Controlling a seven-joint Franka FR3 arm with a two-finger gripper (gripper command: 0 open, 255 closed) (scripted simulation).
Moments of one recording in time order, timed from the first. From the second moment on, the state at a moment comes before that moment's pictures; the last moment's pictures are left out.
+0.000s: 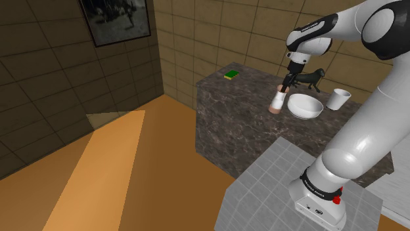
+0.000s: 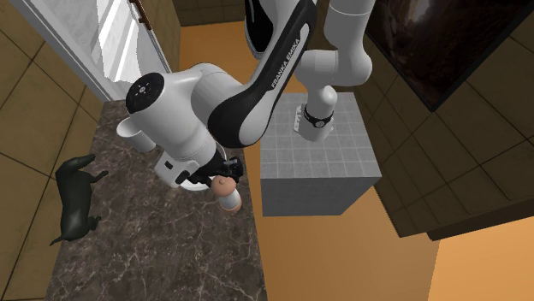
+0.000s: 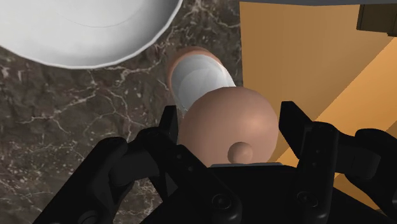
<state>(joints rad) -0.12 0.01 -0.69 -2.13 0.12 2.00 -0.95</state>
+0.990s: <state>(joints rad) -0.11 -0.07 -0.68 -2.01 0.06 1.82 -0.89</state>
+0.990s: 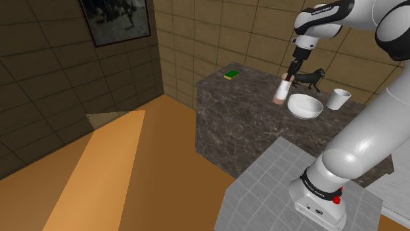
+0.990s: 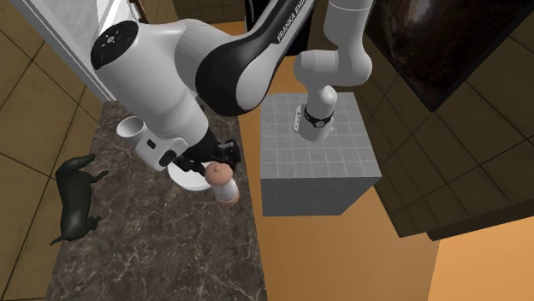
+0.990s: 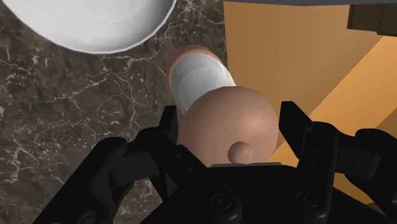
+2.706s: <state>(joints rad) -0.22 -0.02 -0.81 -1.62 0.06 1.45 -1.11</state>
